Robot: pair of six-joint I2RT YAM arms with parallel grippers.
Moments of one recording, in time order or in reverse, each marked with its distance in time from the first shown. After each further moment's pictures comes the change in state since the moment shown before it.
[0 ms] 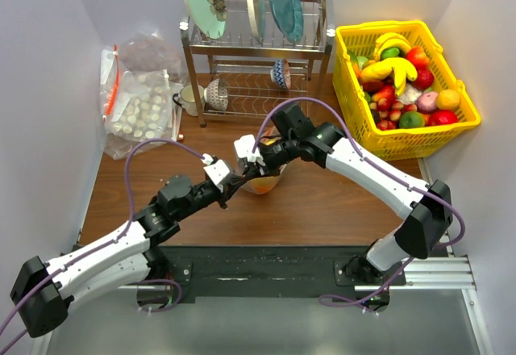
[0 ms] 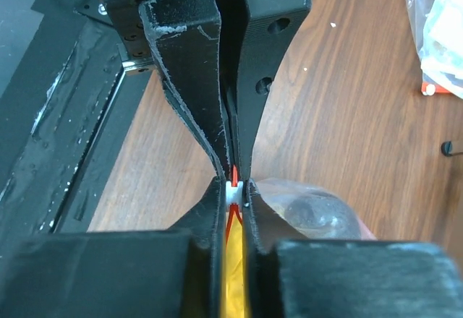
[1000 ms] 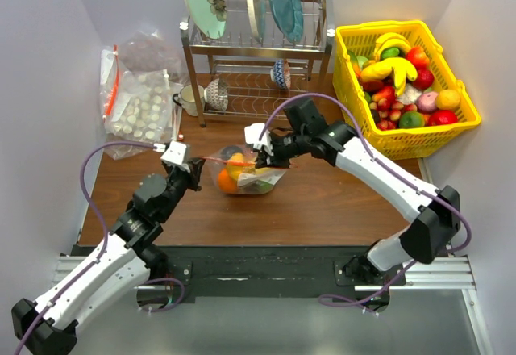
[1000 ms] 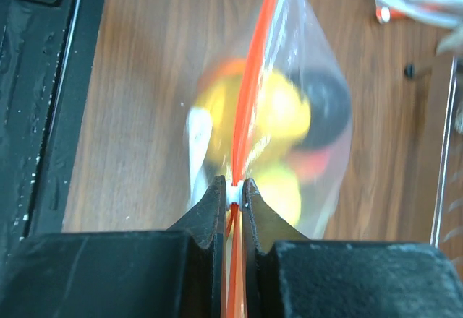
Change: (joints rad) left arm 0.208 -0.224 0.030 -0.235 -0.360 -0.144; right arm -0.079 -0.045 -0.033 0.025 0.135 0.087
